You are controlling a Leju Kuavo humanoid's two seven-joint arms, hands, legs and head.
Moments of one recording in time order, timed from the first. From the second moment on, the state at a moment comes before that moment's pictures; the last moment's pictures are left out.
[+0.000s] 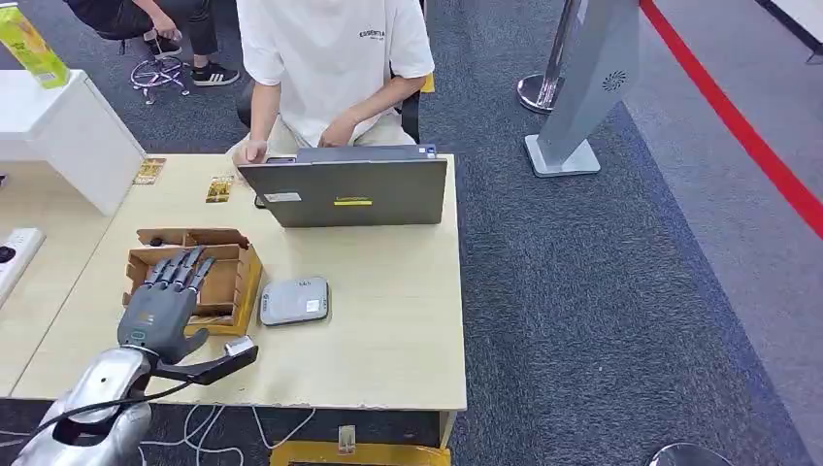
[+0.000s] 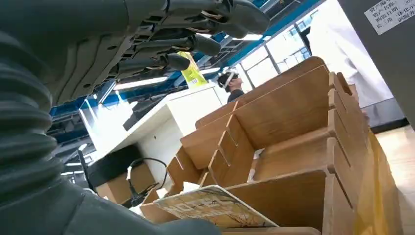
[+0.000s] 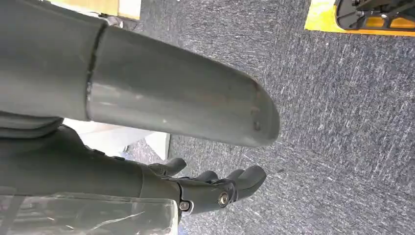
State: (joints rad) left arm -0.10 0.40 -0.20 -1.38 -1.28 0.19 0.02; right arm -0.10 0.24 -0.98 -0.17 1.47 -0.26 0.15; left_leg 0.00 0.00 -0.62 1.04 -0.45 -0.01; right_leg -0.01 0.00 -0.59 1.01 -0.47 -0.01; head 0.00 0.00
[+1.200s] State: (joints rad) left arm -0.11 0.39 -0.19 -1.36 -1.29 0.14 0.04; right arm -0.10 0.24 -0.98 -0.17 1.48 -0.26 0.15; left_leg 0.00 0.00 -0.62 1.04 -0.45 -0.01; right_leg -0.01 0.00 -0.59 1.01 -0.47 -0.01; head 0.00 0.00
